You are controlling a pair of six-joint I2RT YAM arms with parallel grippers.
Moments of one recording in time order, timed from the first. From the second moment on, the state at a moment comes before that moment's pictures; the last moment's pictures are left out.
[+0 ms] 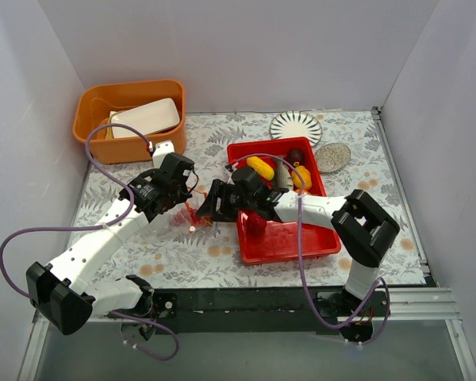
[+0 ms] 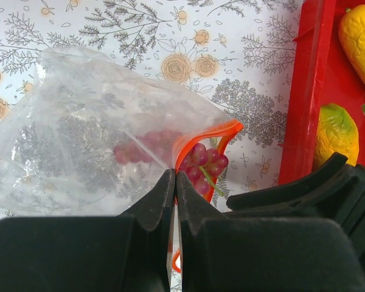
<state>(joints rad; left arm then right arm) -0.61 1.17 1.12 -0.83 -0.51 -0.70 0.92 1.77 1.08 0.14 -0.36 1.05</state>
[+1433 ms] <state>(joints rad) -0.45 1.06 1.13 -0.77 -0.57 -0.73 1.01 1.84 1.81 -0.53 0.16 0.57</state>
